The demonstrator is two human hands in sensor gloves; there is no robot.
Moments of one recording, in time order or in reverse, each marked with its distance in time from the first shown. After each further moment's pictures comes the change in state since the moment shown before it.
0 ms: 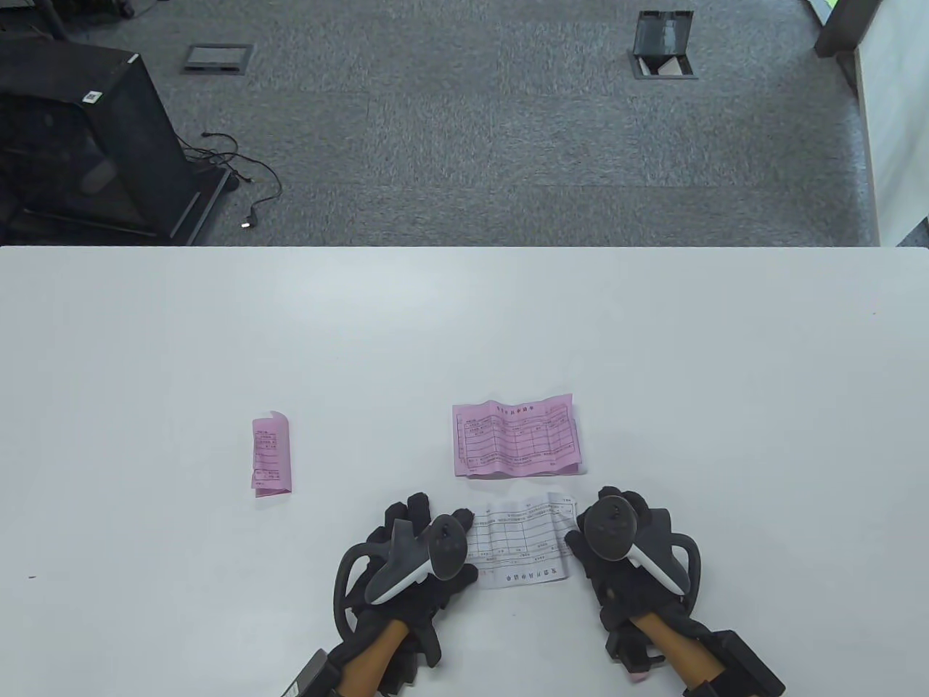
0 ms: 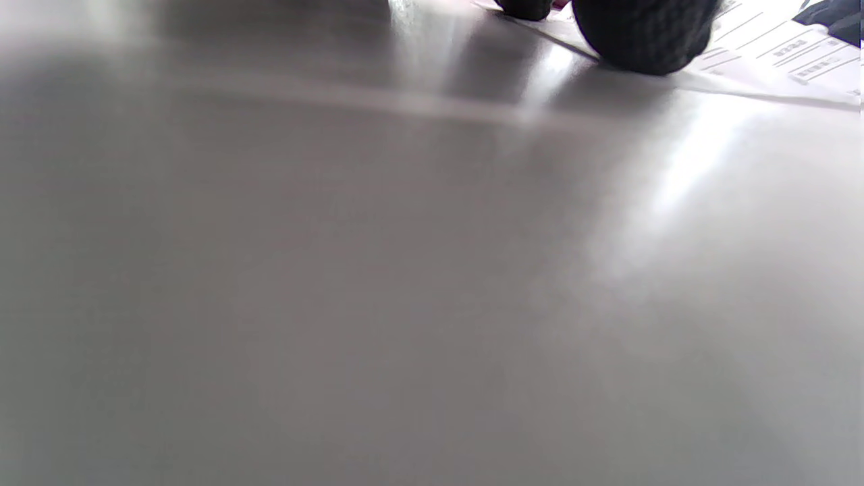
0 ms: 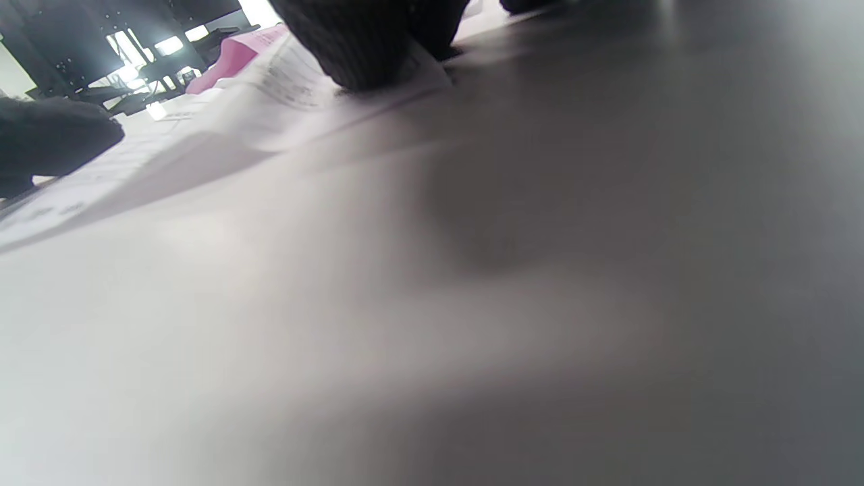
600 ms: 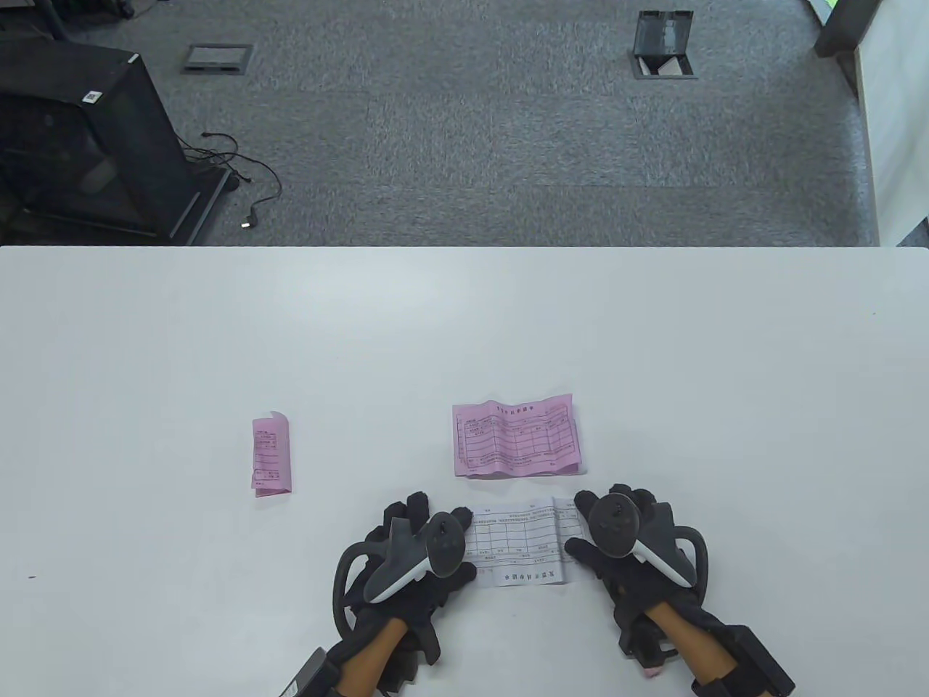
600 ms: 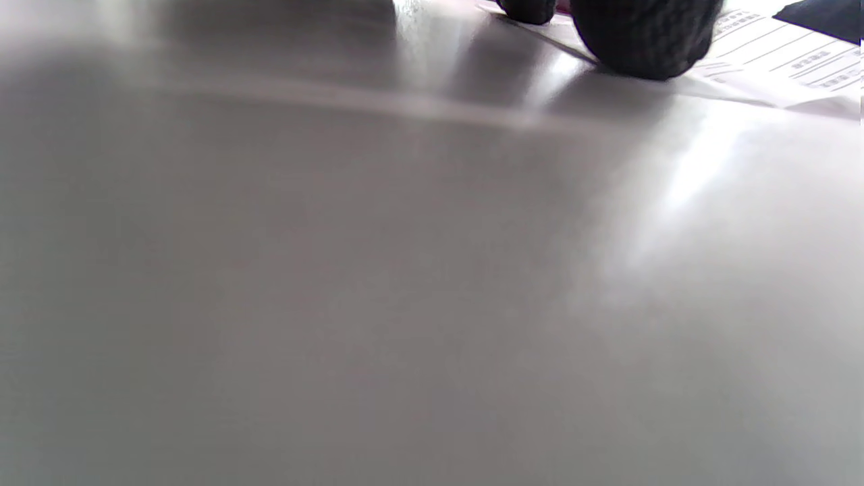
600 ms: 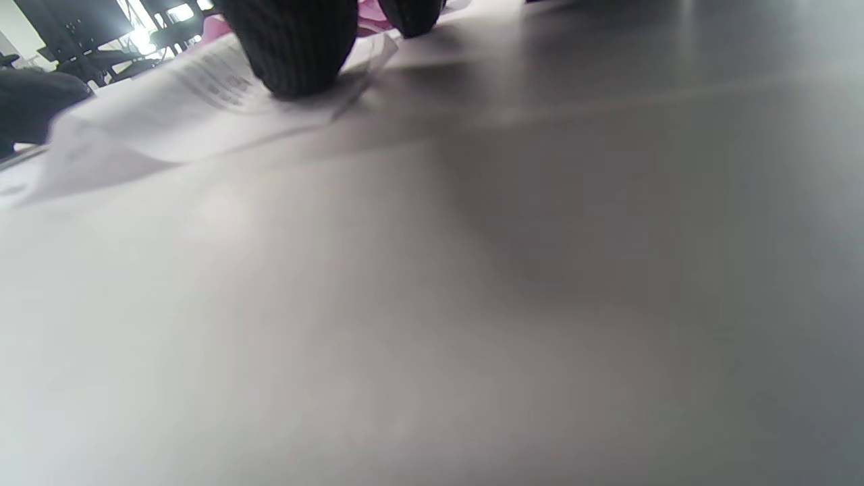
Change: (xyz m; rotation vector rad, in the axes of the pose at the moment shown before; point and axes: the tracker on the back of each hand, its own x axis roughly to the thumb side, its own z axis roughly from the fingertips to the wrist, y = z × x) left_hand -0.002 0.002 -0.001 0.004 0.011 0.013; right_hand -0.009 -0.003 -0.005 0.030 -0.040 0.076
